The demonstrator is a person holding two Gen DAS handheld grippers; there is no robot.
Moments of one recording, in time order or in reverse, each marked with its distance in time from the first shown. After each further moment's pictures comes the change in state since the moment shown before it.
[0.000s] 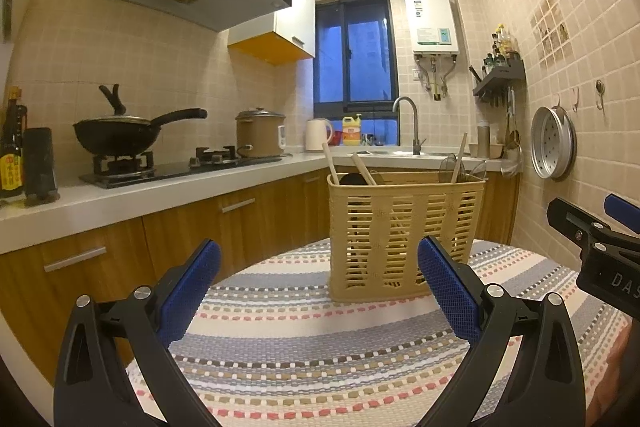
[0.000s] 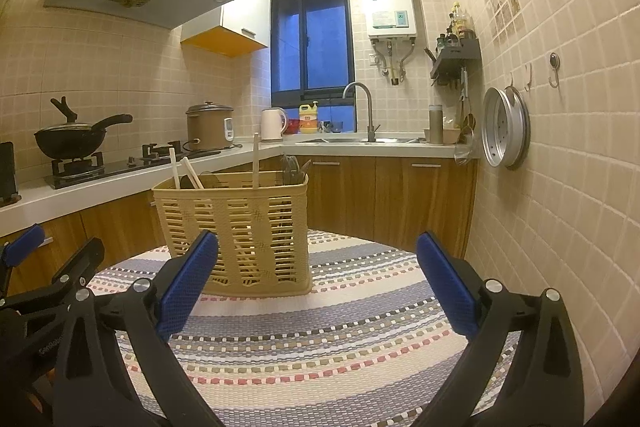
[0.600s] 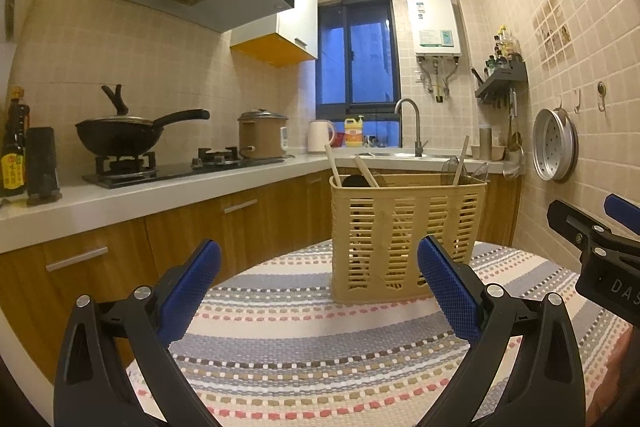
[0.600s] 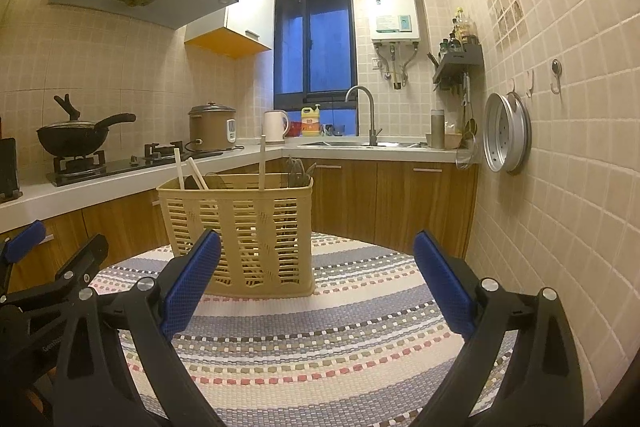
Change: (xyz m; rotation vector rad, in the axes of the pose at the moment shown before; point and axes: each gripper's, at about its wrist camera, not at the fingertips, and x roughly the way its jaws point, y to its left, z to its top) left arm 0.000 0.002 -0.001 -0.008 -0.005 0.006; right arm -0.002 0.003 0.000 -0.011 -0.009 0.005
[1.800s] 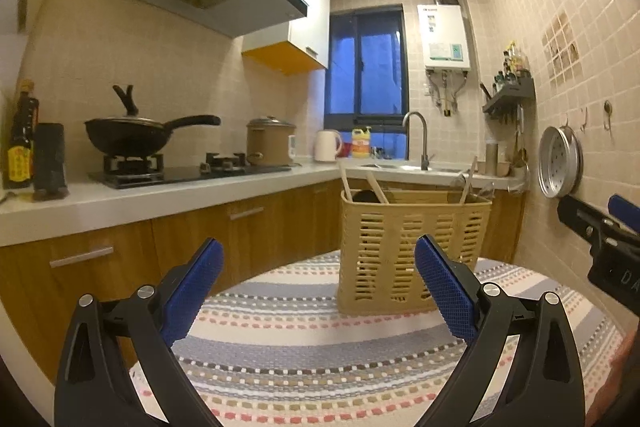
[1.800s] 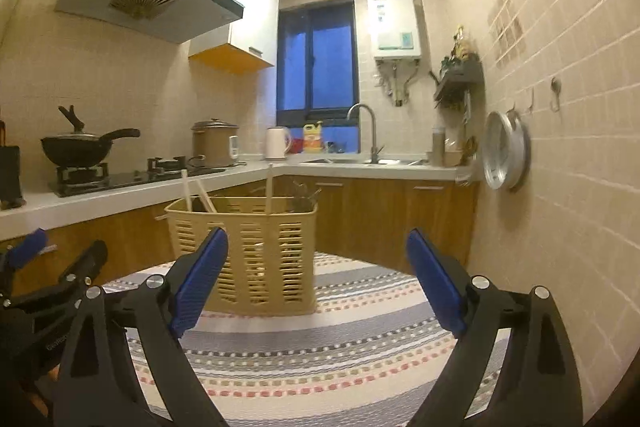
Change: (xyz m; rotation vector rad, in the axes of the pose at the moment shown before) left arm -0.008 0.004 0.006 -0.042 -0.050 0.033; right arm -0.011 0.001 0.015 -0.005 -0.064 0.009
